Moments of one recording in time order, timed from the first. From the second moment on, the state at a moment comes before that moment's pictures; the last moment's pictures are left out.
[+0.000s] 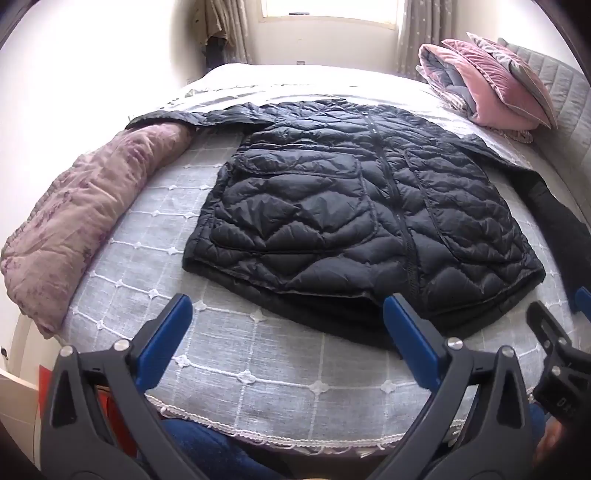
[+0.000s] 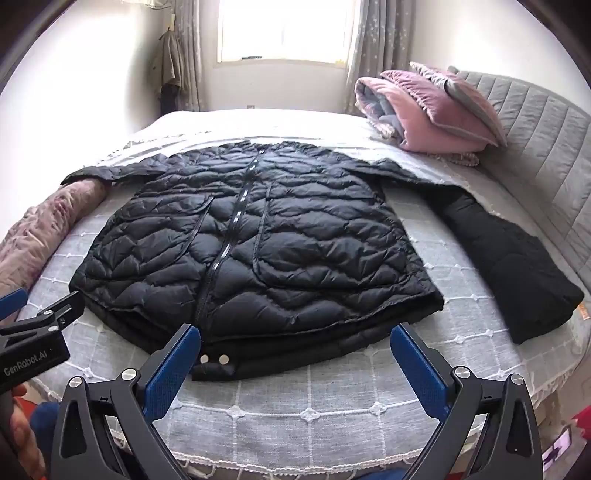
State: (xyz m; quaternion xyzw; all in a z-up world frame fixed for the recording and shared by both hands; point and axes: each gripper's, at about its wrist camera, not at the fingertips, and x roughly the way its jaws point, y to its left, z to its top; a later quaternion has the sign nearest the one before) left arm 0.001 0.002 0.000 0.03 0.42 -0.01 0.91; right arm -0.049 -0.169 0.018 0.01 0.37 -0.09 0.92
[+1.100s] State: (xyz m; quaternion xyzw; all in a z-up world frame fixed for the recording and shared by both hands) left arm 0.006 0.012 -0.015 0.04 0.43 0.00 0.90; right arm -0.046 -0.155 0.017 -0.01 0.37 -0.15 0.92
